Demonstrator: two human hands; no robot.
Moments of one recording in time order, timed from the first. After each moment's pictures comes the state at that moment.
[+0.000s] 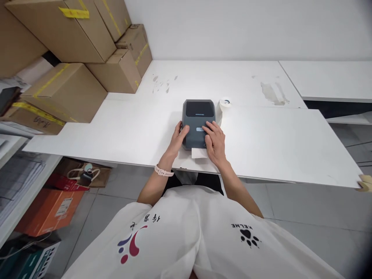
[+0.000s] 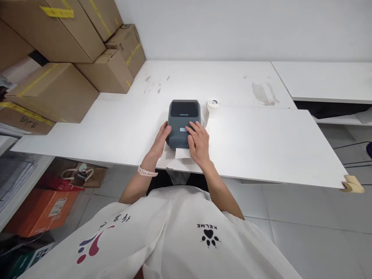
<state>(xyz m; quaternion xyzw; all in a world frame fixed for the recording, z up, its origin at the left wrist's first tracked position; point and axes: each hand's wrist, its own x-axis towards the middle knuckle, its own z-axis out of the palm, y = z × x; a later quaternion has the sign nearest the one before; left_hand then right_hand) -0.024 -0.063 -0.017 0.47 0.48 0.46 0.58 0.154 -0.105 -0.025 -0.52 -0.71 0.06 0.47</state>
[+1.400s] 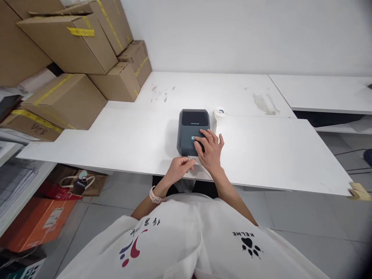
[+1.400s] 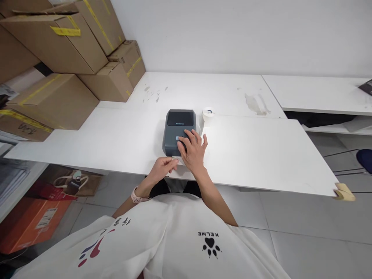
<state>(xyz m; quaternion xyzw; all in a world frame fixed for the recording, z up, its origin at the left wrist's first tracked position) -0.022 -0.128 -0.012 0.60 0.49 0.30 0.56 0.138 -0.104 -0.010 -0.61 -0.69 -0.03 0.40</state>
